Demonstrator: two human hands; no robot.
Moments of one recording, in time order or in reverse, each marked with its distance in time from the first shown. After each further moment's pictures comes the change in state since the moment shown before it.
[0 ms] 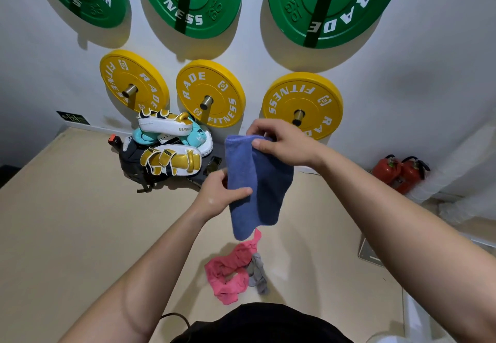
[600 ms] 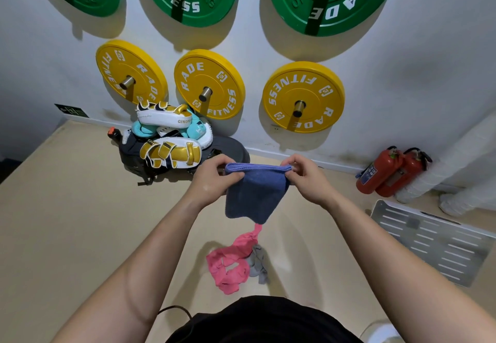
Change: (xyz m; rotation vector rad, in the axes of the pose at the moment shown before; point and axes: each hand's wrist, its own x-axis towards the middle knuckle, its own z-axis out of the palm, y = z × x) left_hand 0.007 0.008 -0.006 0.138 0.086 0.005; right_hand -0.069 0.090 0.064 0.308 0.283 0.478
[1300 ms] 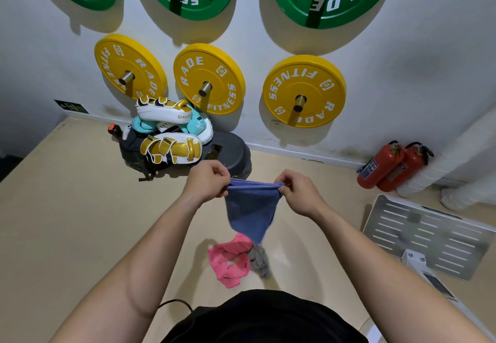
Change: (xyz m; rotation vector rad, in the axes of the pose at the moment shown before) left_hand -0.001 -0.009 0.001 0.057 0.059 -0.283; right_hand -0.014 0.027 0.031 -0.244 -0.009 0.000
